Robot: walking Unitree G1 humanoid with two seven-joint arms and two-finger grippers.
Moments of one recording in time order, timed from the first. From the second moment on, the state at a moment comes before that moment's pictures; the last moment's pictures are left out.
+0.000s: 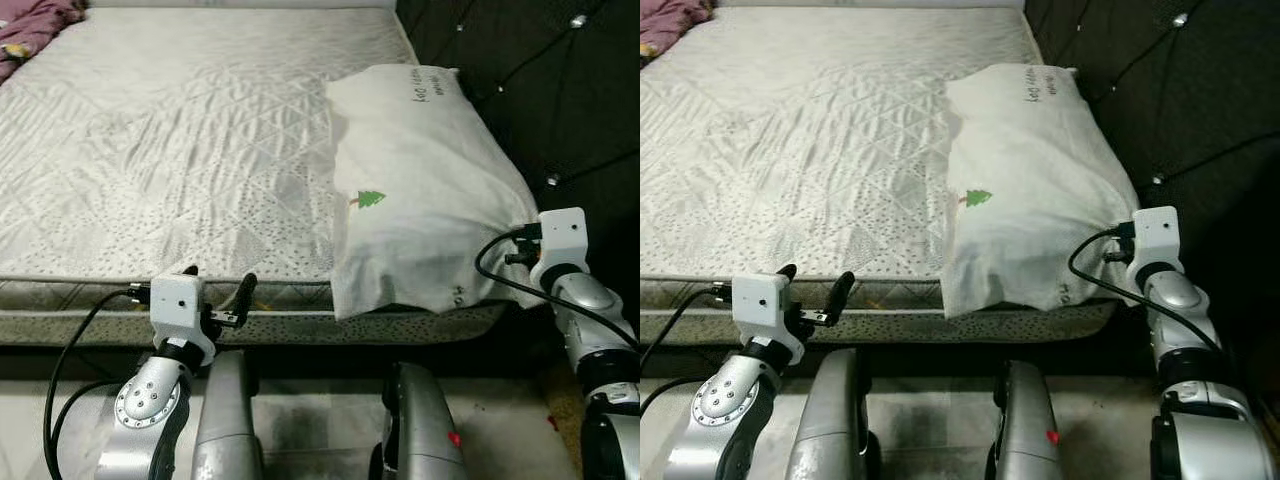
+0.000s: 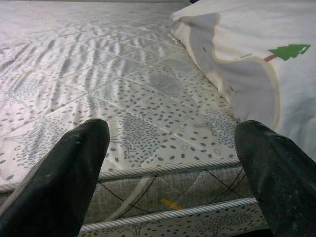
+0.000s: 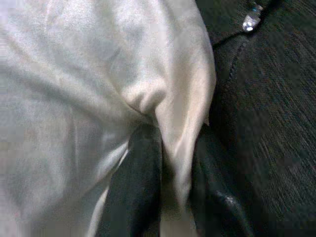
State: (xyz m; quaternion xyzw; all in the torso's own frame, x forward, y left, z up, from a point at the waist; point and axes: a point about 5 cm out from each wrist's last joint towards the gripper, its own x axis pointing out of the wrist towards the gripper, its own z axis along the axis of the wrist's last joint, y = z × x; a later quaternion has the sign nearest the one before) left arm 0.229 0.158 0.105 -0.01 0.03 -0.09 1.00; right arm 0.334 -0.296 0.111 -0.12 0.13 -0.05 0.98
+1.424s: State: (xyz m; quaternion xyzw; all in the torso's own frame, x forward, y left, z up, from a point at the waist) left arm 0.251 0.170 0.111 0.00 0.00 -0.03 1.00; right arm 0.275 -0.120 0.131 0.06 -0.05 0.13 0.99
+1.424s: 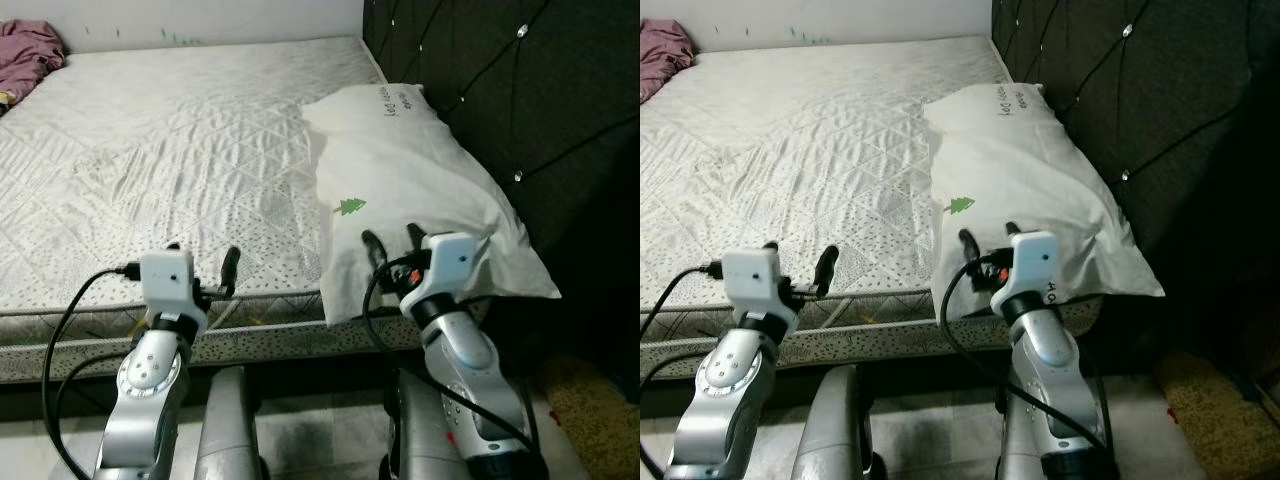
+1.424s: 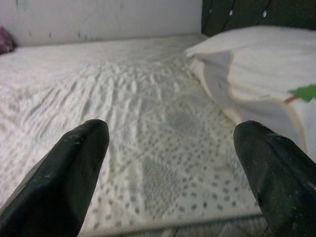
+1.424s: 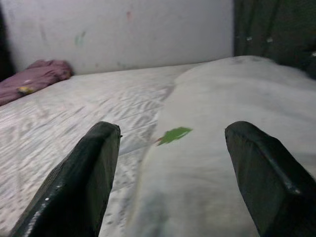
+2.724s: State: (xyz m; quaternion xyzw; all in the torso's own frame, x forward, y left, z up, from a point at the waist) left arm 0.260 0.174 0.115 -0.01 0.00 0.01 1.00; right arm 0.296 -0.142 0.138 0.02 -0.05 0.06 1.00
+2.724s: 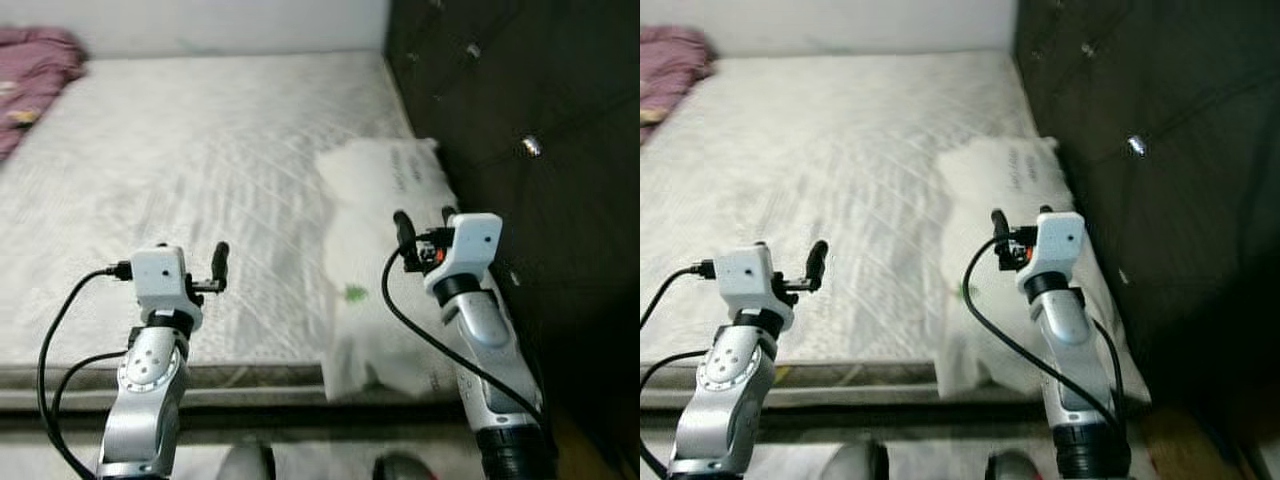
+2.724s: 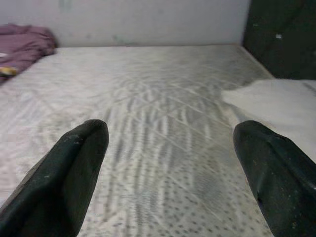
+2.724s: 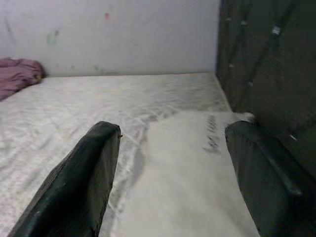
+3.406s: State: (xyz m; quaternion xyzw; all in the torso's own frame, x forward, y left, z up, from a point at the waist) left arm 0.268 0.156 0.111 -0.02 0.01 -0.03 1.00; right arm 0.291 -0.167 0.116 -0.01 -0.01 0.00 1.00
